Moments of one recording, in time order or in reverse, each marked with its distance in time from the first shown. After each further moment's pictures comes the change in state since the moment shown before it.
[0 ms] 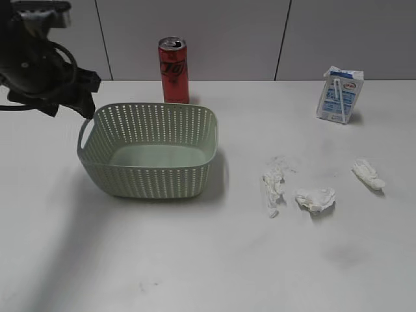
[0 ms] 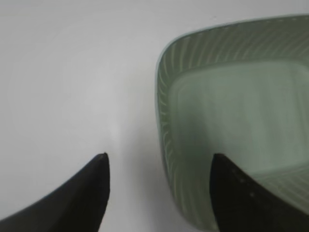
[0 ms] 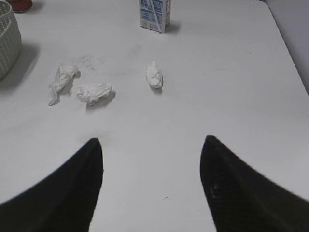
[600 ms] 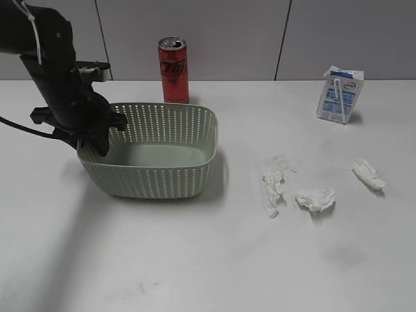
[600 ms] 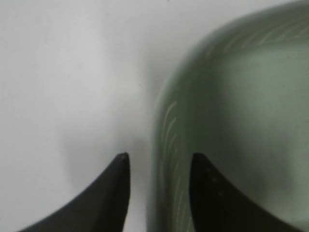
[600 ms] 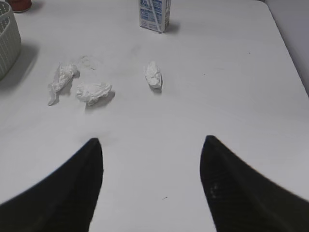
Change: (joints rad) left arm 0.000 0.372 -0.197 -0.020 0.084 0.001; right arm 0.000 0.000 0.000 0.000 0.000 0.000
